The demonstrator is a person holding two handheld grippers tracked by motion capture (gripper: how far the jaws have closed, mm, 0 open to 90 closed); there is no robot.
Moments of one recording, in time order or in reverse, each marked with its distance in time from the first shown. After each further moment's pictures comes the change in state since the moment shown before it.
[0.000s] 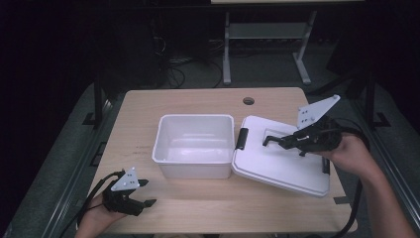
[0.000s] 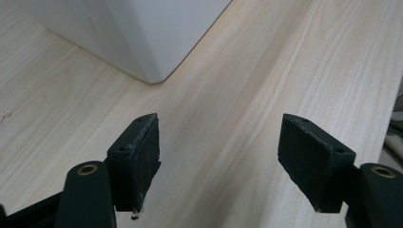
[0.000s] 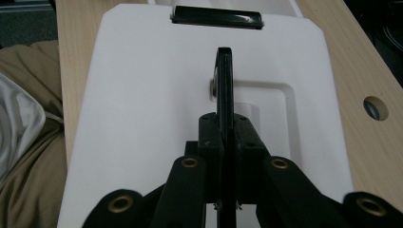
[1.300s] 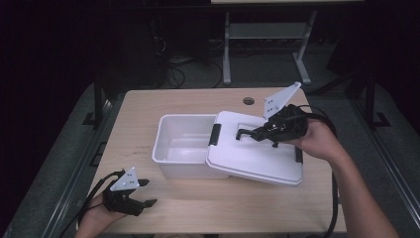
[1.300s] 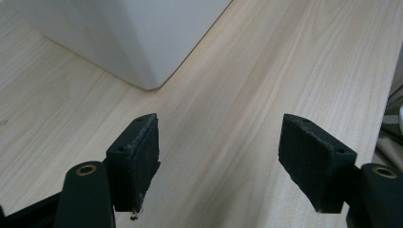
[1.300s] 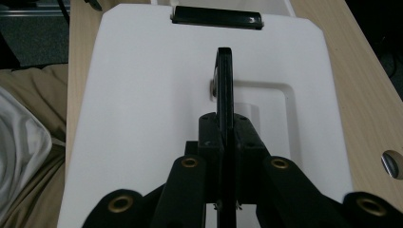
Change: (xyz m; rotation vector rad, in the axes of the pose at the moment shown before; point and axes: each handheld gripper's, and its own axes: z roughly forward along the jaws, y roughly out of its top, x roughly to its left) left arm 0.000 0.002 0.000 -0.020 -0.020 0.002; right arm -0.005 0.063 0.035 -0.008 0.068 -0.061
